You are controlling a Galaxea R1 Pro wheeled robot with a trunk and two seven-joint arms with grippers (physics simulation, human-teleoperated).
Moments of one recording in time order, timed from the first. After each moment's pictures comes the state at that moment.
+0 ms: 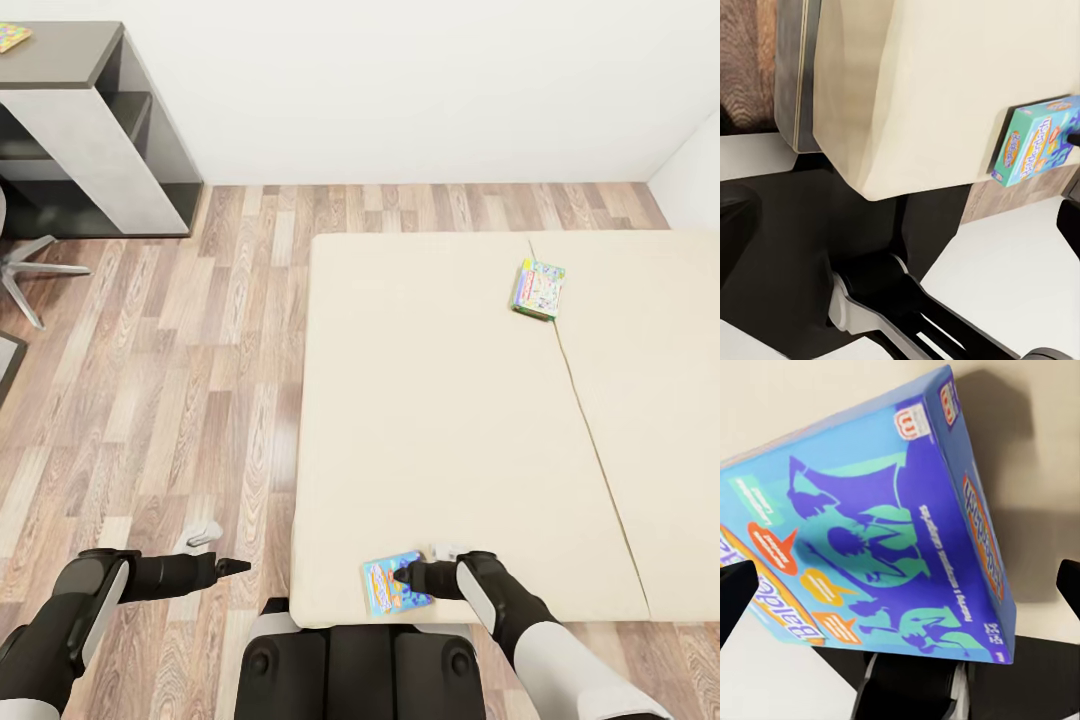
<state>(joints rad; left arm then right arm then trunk) -0.43 0.22 0.18 -1.10 0.01 0.98 -0.85 -0.67 0.06 0.10 -0.47 -0.26 0.57 0.17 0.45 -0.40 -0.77</state>
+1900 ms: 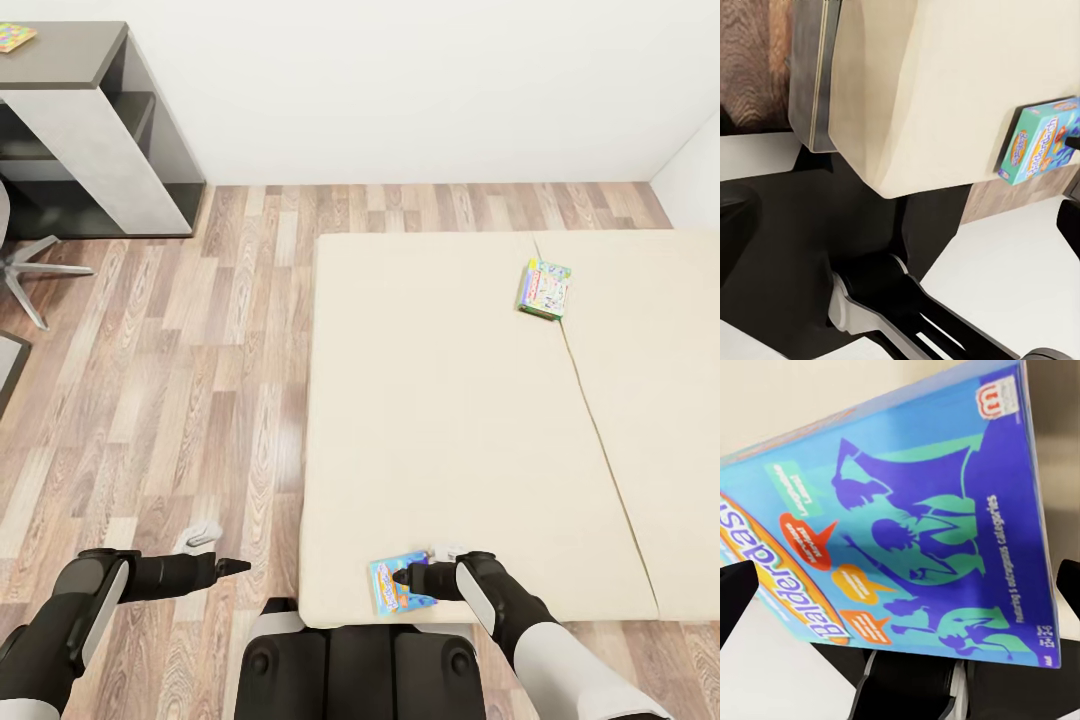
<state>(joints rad) -0.43 0.22 0.18 -1.10 0.01 0.98 -0.85 -0.67 0.06 0.11 -0.47 -0.27 0.57 0.18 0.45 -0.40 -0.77</state>
